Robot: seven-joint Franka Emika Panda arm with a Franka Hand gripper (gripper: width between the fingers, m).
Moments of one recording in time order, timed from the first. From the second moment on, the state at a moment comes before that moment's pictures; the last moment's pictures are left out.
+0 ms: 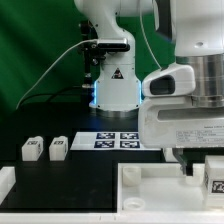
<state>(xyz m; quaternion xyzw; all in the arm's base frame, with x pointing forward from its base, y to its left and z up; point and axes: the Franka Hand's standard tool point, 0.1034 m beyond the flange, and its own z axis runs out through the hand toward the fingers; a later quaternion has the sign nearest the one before) 0.643 0.118 0.078 -0.99 0.08 0.00 0.07</state>
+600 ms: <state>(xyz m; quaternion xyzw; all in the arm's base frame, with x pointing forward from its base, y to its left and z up) 0.642 0.116 0.076 -0.97 0.22 0.01 0.07</state>
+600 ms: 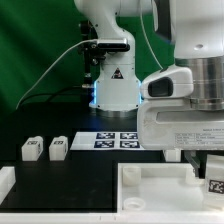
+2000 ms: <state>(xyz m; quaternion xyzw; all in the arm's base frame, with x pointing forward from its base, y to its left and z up) 0.634 0.122 0.083 -0.93 0.35 -0.01 0.06</state>
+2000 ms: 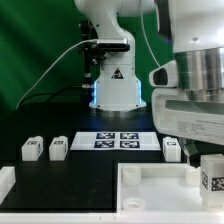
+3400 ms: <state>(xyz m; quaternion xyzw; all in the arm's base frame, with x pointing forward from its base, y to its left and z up) 0.641 0.106 0.079 -0.87 0.50 0.00 0.05</state>
